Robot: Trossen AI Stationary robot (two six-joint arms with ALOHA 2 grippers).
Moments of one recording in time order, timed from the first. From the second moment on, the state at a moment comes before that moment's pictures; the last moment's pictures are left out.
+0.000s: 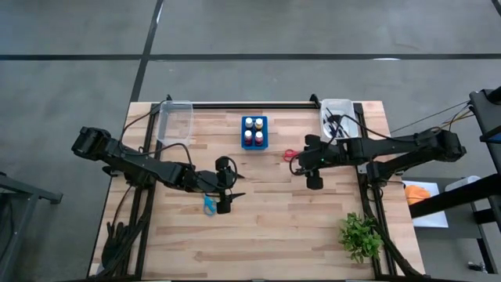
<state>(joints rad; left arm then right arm) -0.27 1.42 0.78 0.08 -0.32 -0.10 0.00 1.14 0.77 -0.51 0.16 -0.08</state>
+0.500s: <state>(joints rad) -0.27 1.42 0.78 0.08 -0.32 -0.10 -0.06 1.27 0.76 -0.49 0.16 -0.15</state>
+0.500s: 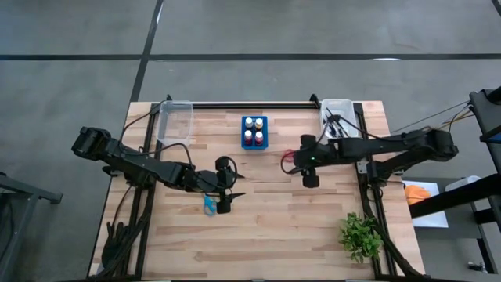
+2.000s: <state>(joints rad) -0.26 1.42 0.78 0.08 -0.32 -0.10 -0.33 1.58 0.78 -0.40 -0.12 -0.32</state>
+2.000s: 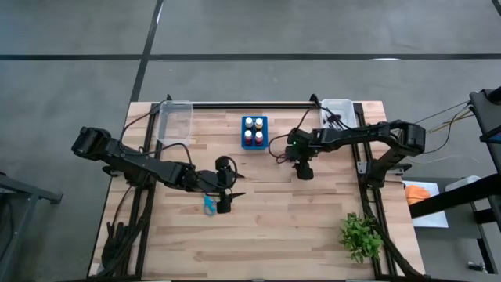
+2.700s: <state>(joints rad) -0.26 1.42 0.78 0.08 -0.32 -0.10 -0.35 1.65 0.78 -0.40 -0.14 -0.30</state>
